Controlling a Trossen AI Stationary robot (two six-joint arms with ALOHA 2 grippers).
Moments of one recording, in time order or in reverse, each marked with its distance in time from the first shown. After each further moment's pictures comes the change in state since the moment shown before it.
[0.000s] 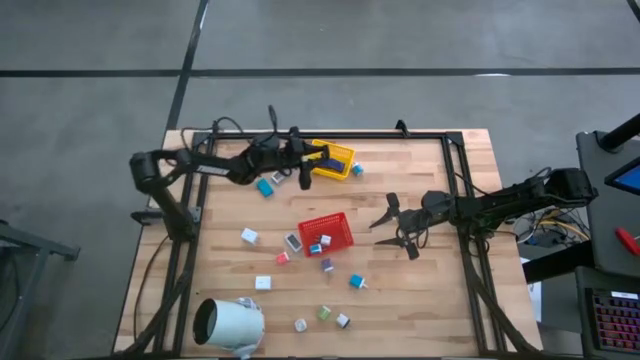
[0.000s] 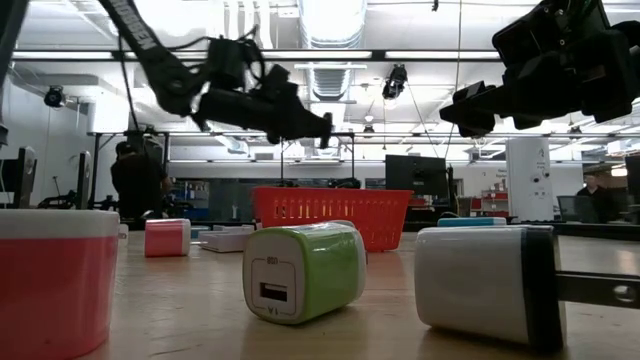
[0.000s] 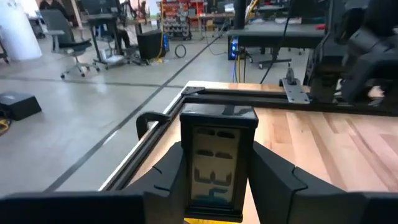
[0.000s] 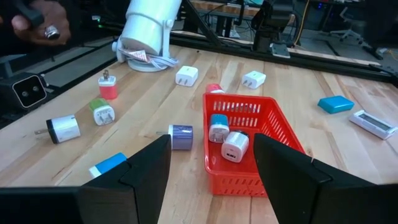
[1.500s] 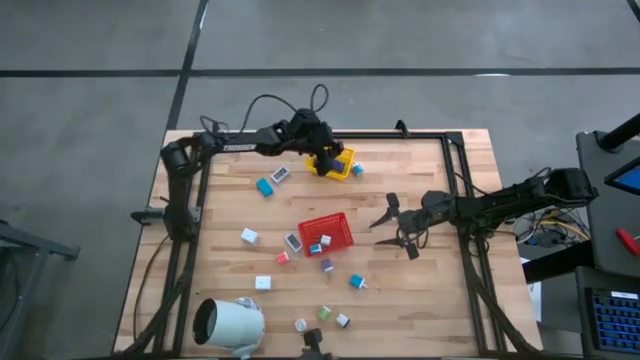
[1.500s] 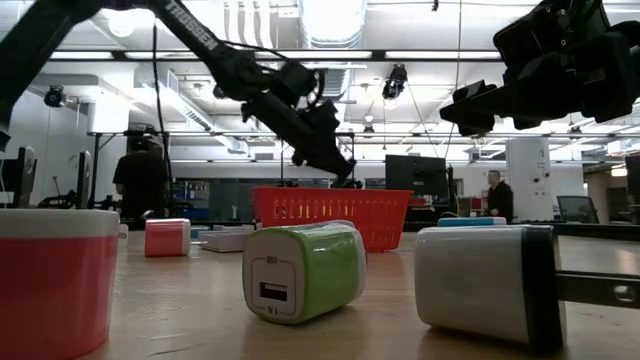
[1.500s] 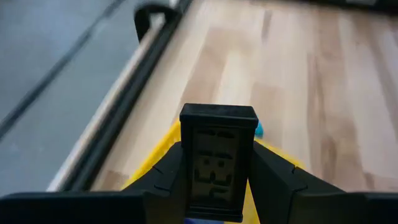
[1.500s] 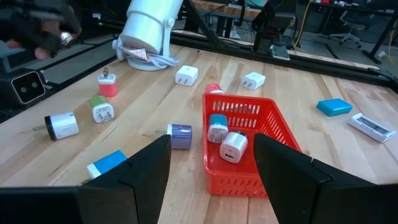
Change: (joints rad) left arm 0.059 0.257 0.559 -0.828 -0.017 0.087; right arm 0.000 0.000 0.000 0.001 0.000 -0.023
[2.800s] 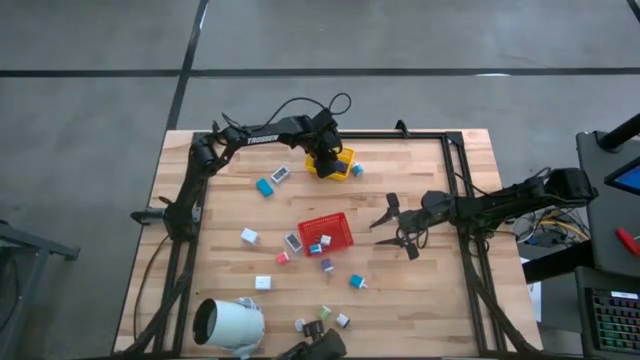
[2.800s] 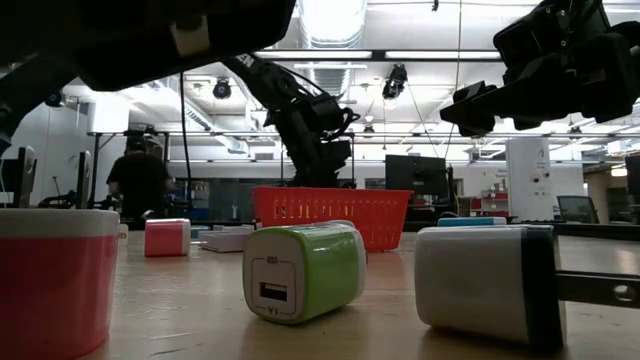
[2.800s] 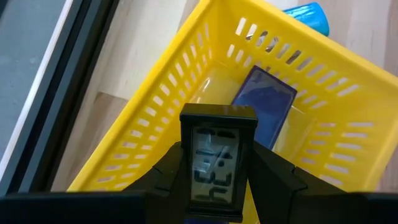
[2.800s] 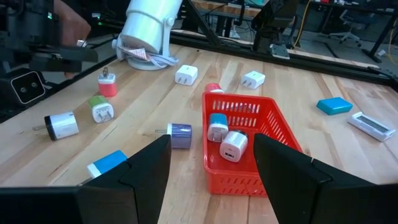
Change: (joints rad) left arm 0.010 0.243 0.364 -0.545 -0.104 0.078; right arm 0.000 0.000 -0.002 -0.001 0.000 0.003
